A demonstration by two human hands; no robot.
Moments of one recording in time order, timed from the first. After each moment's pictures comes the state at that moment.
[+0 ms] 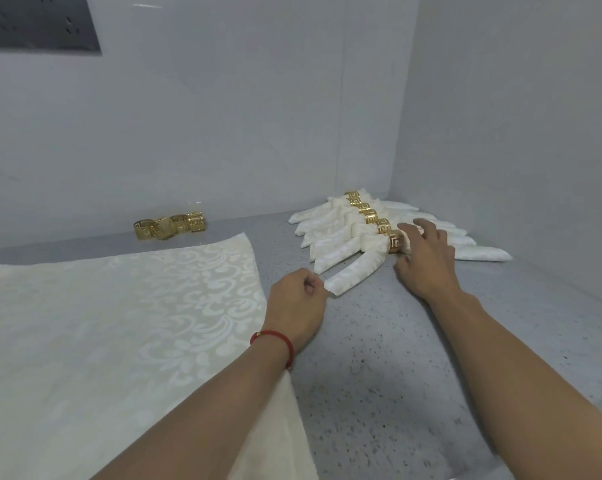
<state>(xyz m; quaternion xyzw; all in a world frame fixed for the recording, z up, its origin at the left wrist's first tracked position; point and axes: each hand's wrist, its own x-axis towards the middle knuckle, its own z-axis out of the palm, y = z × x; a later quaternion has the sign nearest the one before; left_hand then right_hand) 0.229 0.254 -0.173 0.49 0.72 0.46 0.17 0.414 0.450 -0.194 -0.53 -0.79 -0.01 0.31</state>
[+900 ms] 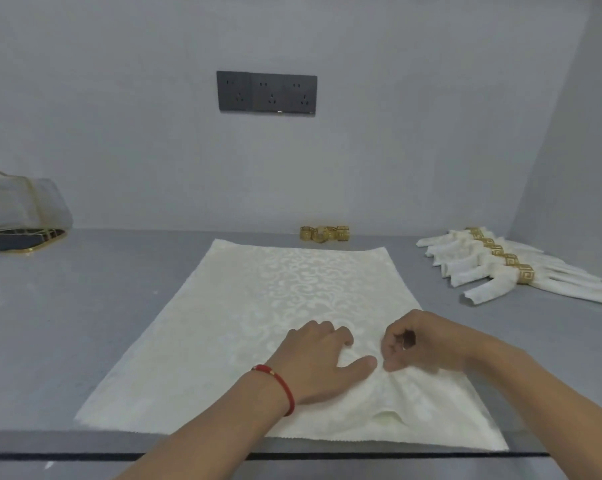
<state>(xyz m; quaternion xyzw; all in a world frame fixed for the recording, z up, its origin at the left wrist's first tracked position) 0.124 -0.022 -0.147 0.60 0.78 0.13 0.08 0.283 0.165 -0.137 -0.18 -0.93 0.32 0.00</state>
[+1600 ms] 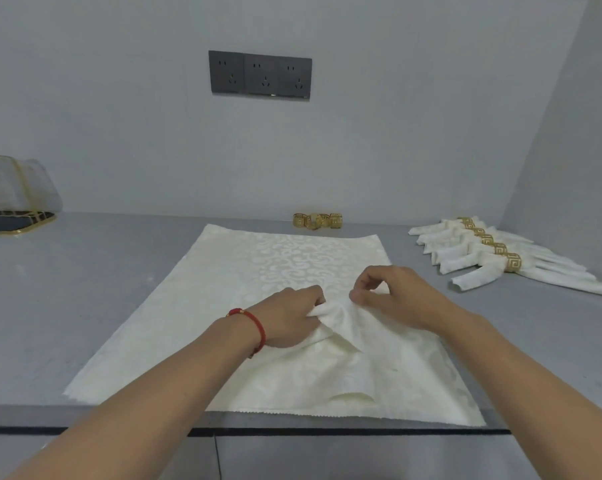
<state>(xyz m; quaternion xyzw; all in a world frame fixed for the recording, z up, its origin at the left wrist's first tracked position) 0.096 -0.018 -0.118 0.60 0.77 0.14 0.16 0.257 0.165 -0.127 -0.22 -0.93 0.21 0.18</state>
